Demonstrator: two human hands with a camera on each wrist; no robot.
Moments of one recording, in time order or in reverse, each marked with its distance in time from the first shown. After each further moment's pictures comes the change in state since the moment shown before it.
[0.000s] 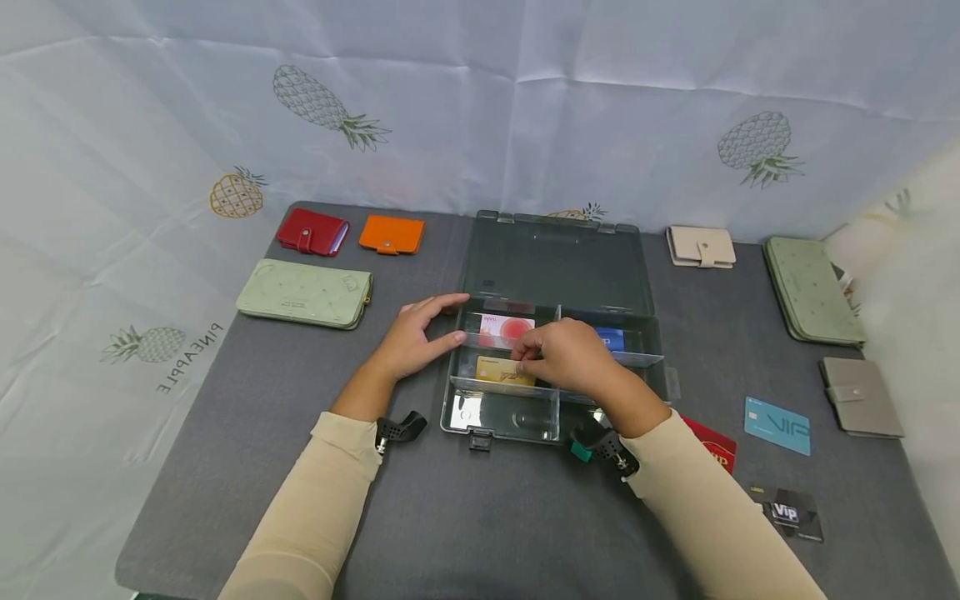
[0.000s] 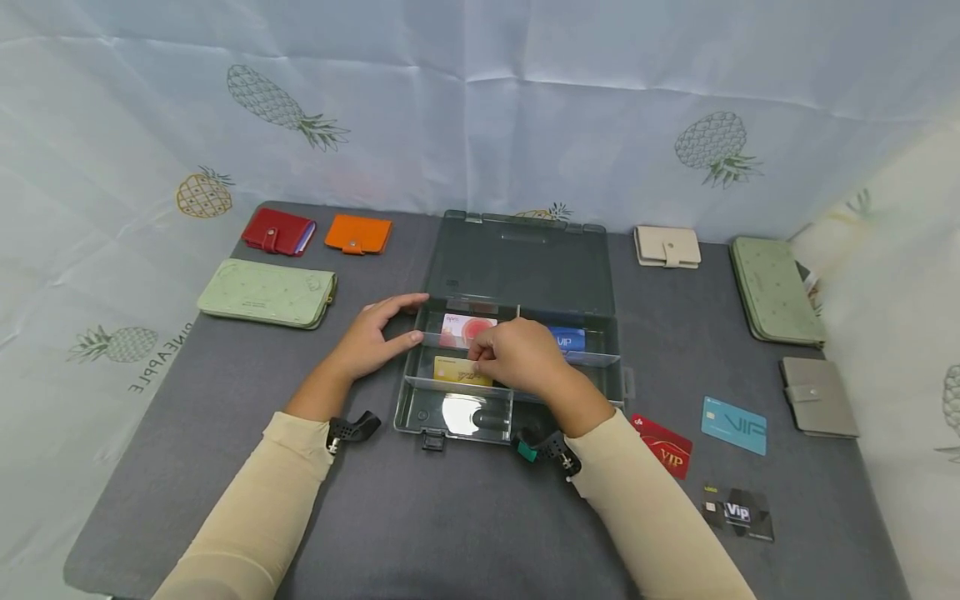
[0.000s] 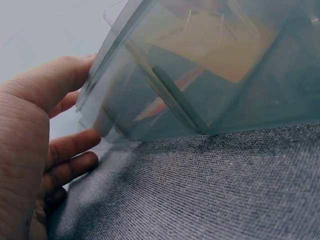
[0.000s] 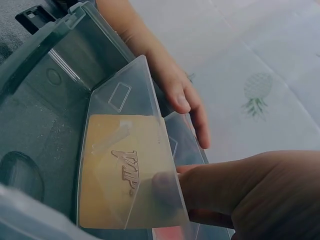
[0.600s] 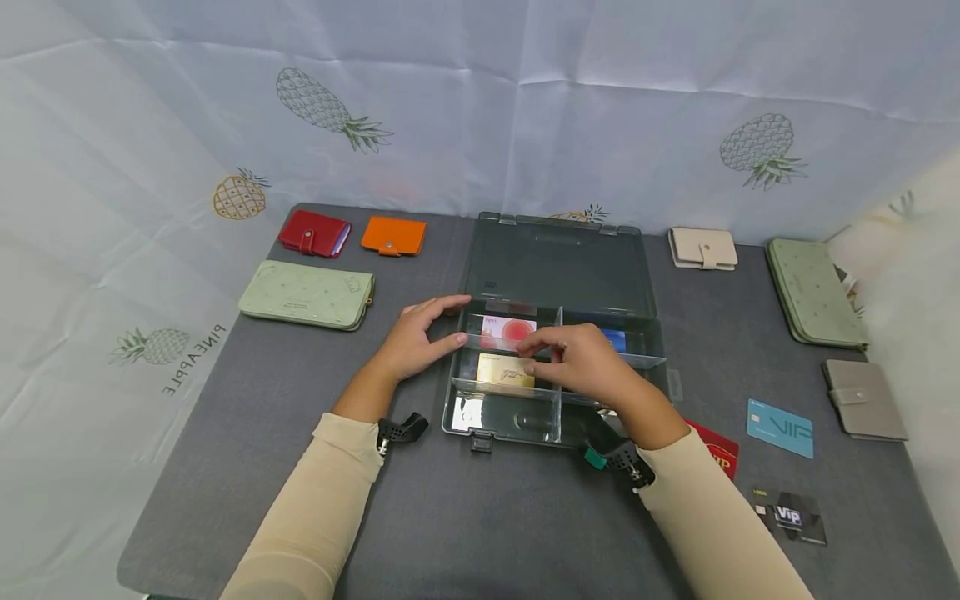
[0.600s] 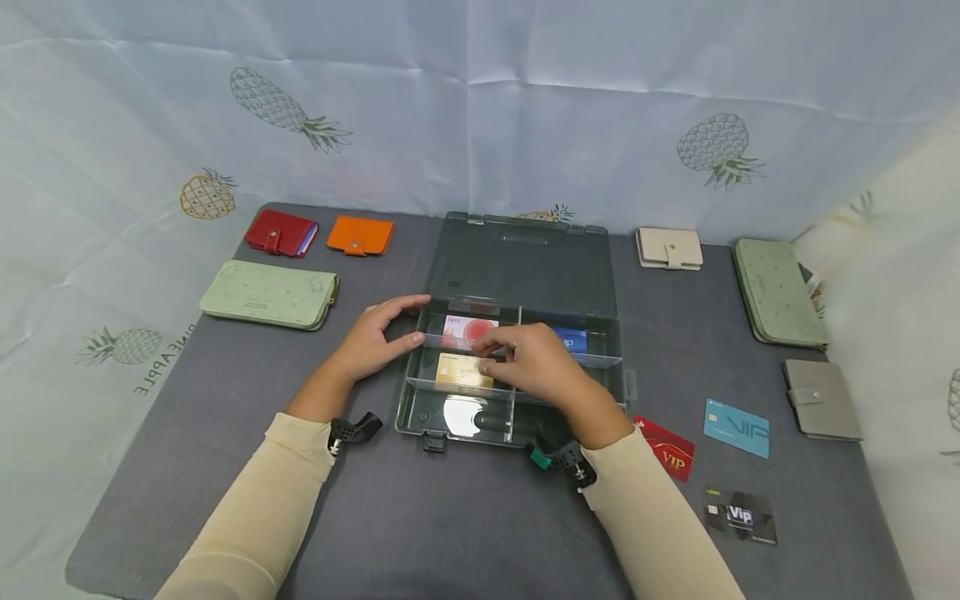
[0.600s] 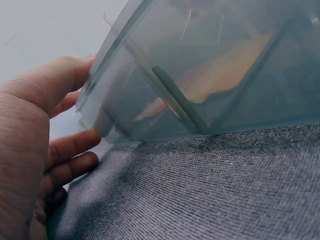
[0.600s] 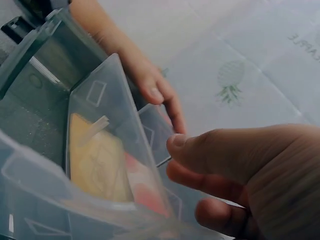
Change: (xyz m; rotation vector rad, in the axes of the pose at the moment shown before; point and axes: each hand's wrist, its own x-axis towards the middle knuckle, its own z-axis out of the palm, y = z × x) left_hand 0.001 0.001 -0.001 -0.002 -0.001 0.001; right_hand -0.020 0.008 -0.002 0.264 0.083 0.035
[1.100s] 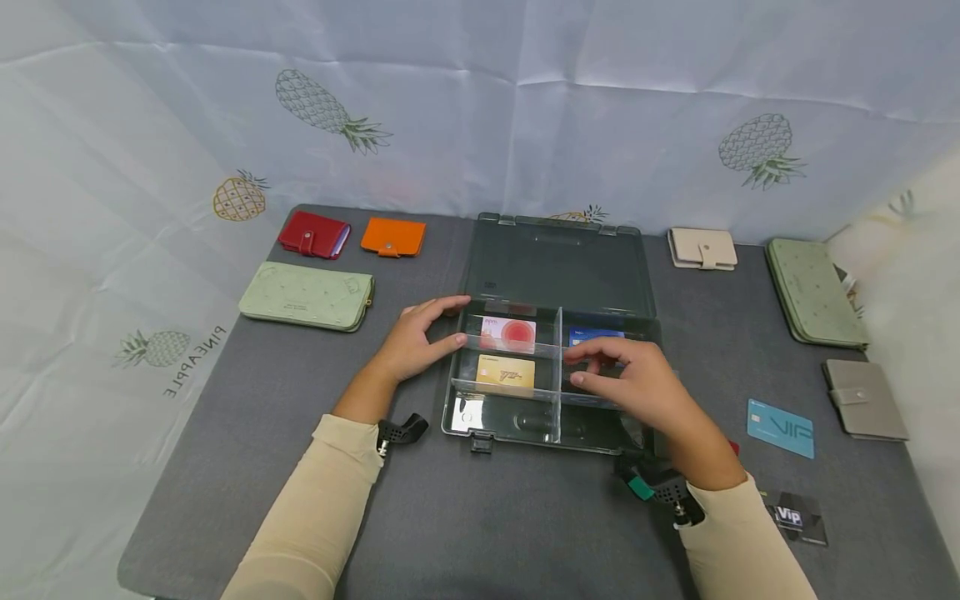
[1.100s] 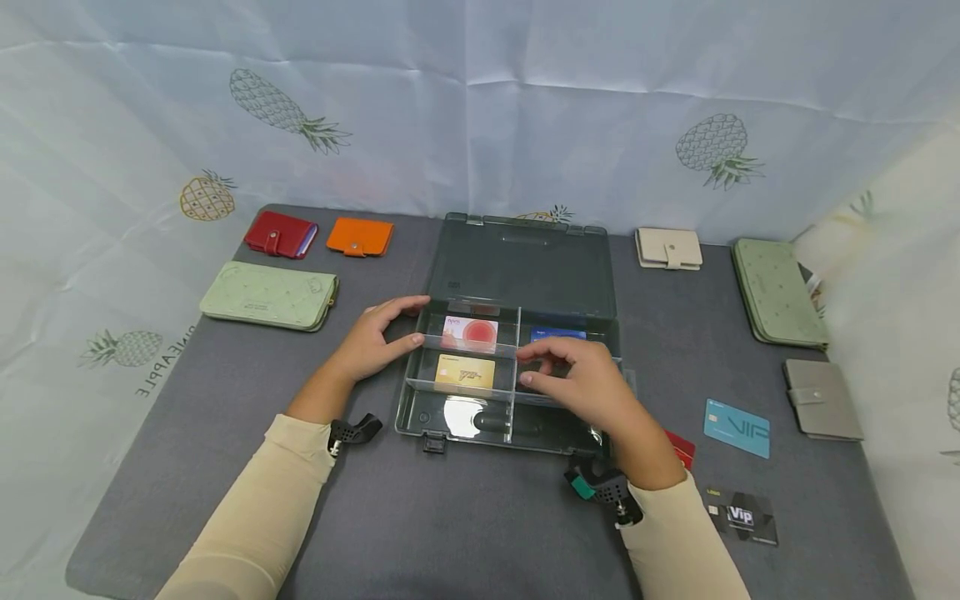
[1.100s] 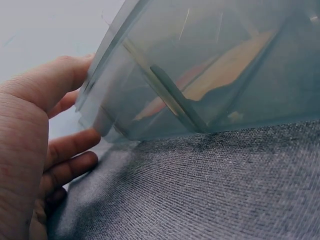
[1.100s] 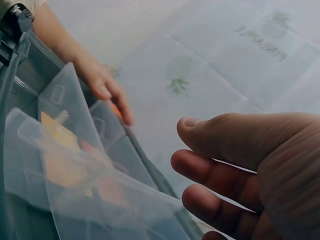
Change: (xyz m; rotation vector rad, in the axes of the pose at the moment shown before) left_hand -0.001 0.001 0.001 0.008 0.011 0.012; right_hand -0.062 0.013 -0.024 0.153 0.184 0.034
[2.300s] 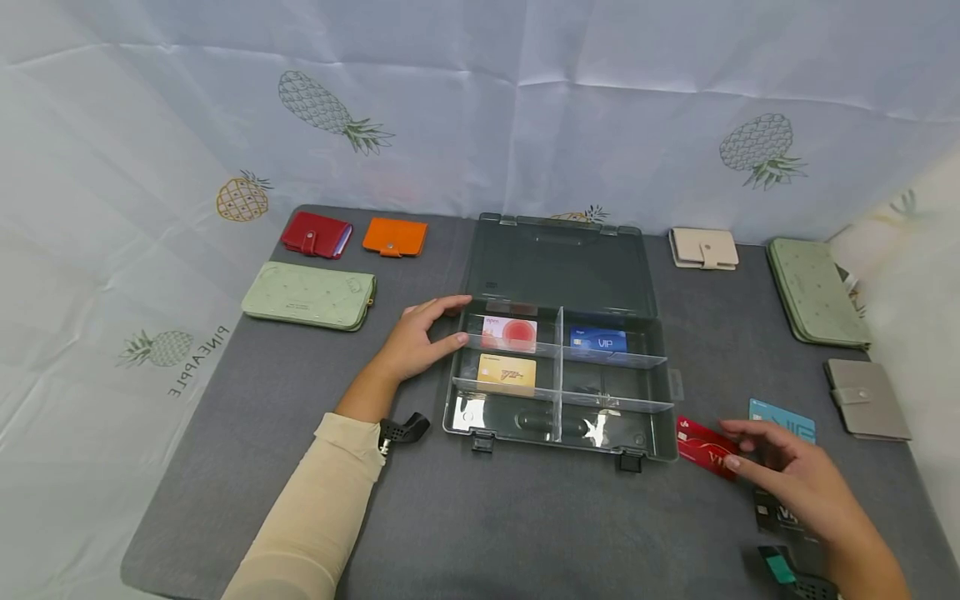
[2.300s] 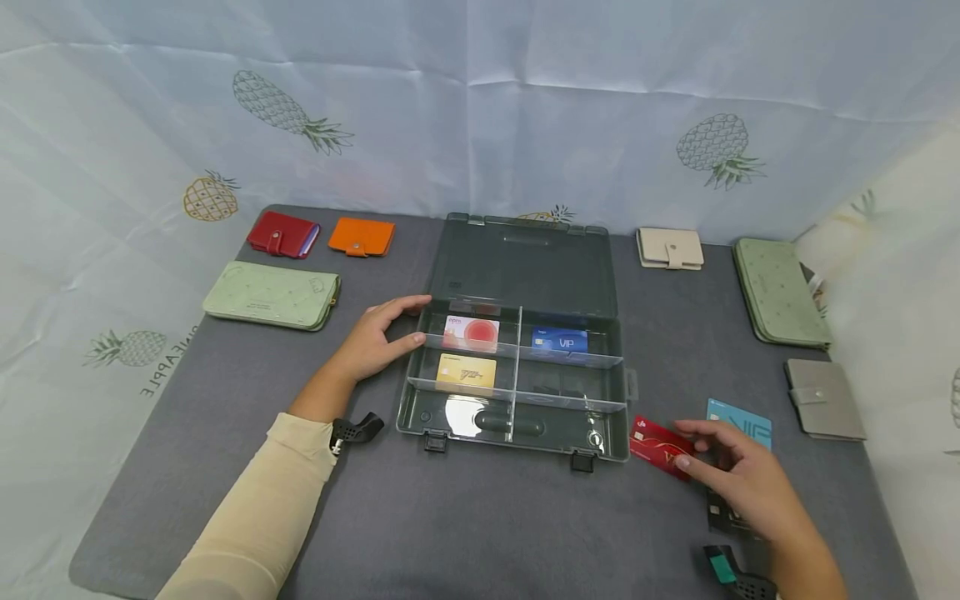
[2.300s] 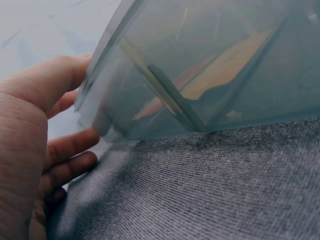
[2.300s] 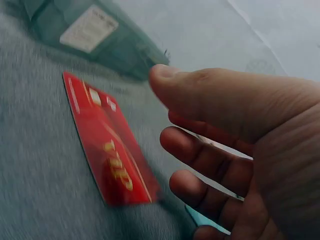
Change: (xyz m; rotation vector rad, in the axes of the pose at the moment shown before) left_hand 0.000 -0.001 0.000 0.007 -0.013 -0.019; right_hand -0.165 0.097 -0.071 -0.151 0.124 0.430
